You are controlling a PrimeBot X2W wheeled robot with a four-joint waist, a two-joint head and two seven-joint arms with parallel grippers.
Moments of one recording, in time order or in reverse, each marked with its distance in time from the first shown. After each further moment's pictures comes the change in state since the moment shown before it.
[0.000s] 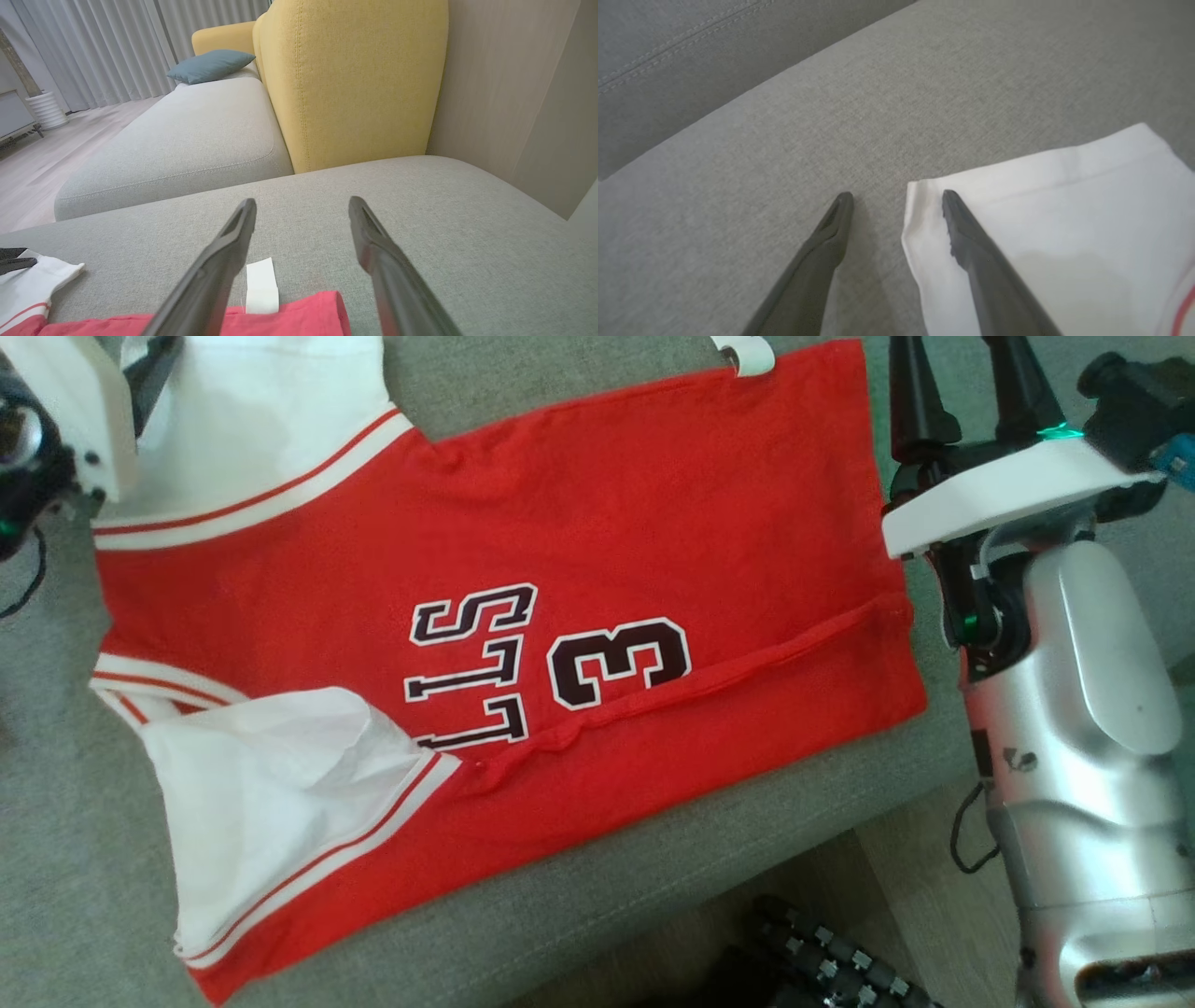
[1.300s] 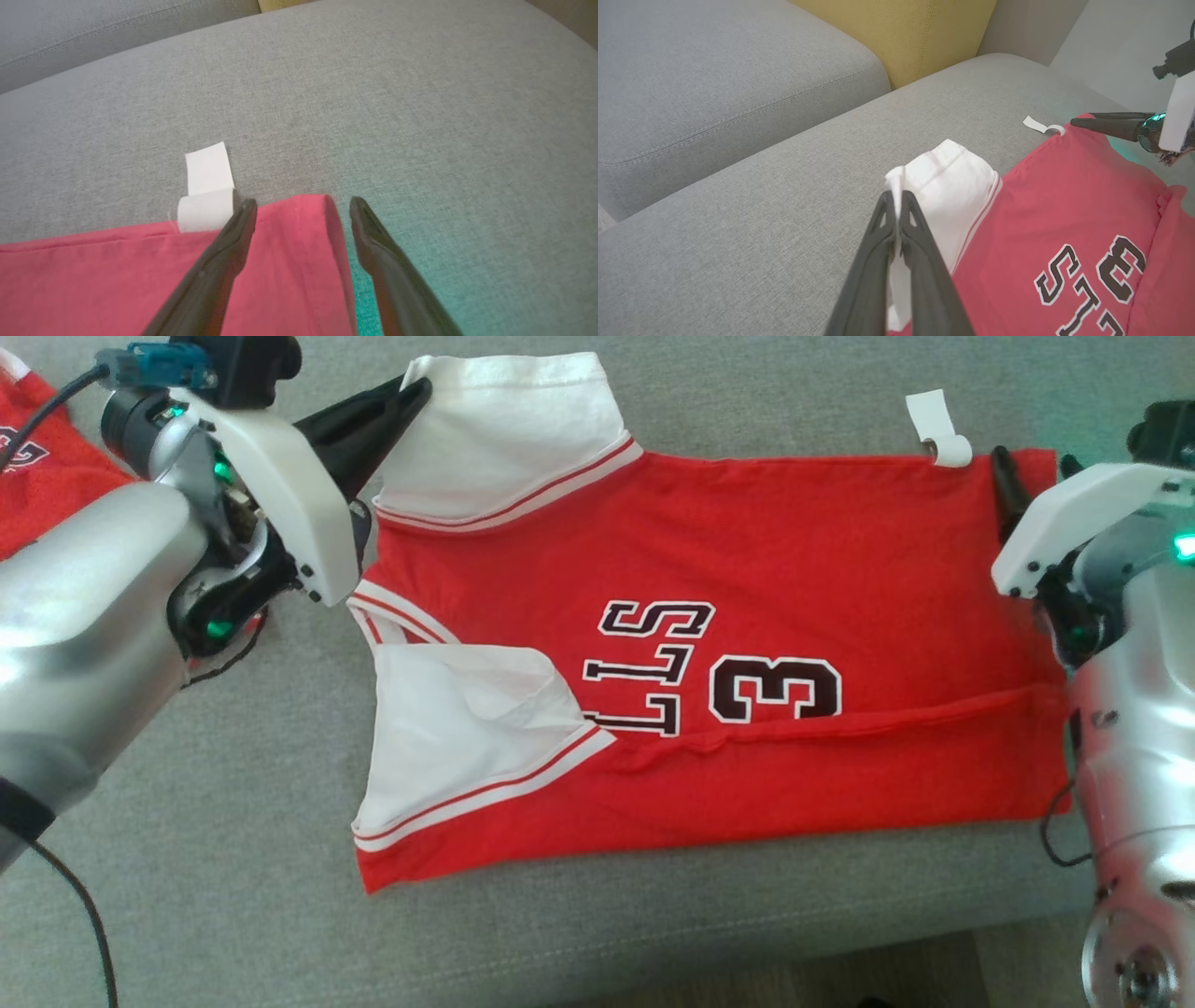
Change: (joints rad) left arm 0.069 -0.023 -0.193 -0.377 -0.180 0.000 -0.285; right arm -0.143 -0.088 -0.318 0.528 -0.257 0.000 0.302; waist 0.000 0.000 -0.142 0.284
